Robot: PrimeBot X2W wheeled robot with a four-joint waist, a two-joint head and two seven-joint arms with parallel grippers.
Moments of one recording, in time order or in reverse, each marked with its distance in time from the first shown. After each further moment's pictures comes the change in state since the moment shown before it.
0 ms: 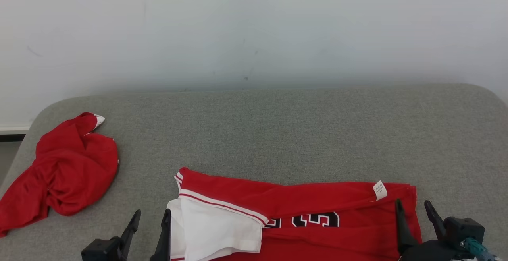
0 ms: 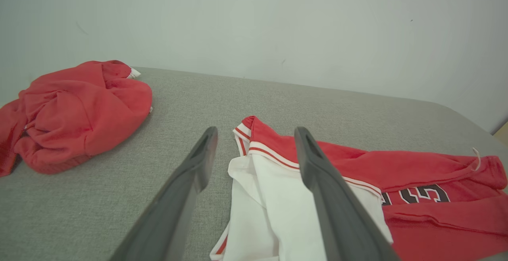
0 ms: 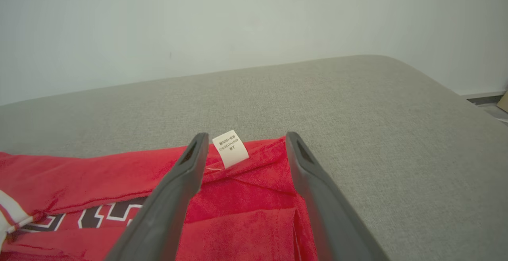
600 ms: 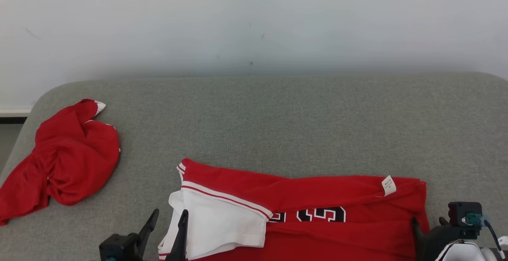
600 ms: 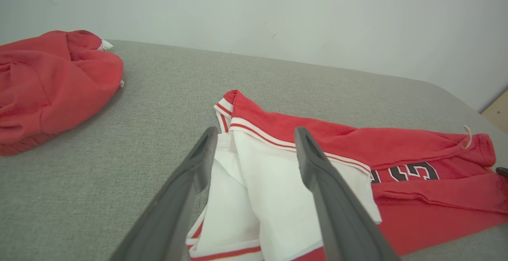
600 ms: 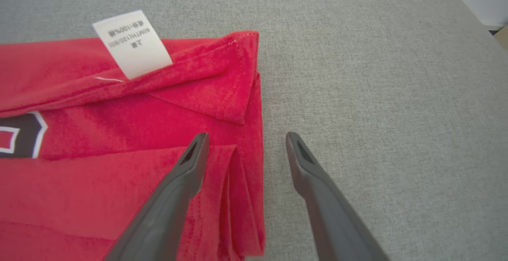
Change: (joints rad) left arm -0.018 -0.017 -0.046 0.007 0.000 -0.018 0.038; right arm -0.098 -0.124 0.000 0.169 -0.010 0.001 0.372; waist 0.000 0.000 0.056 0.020
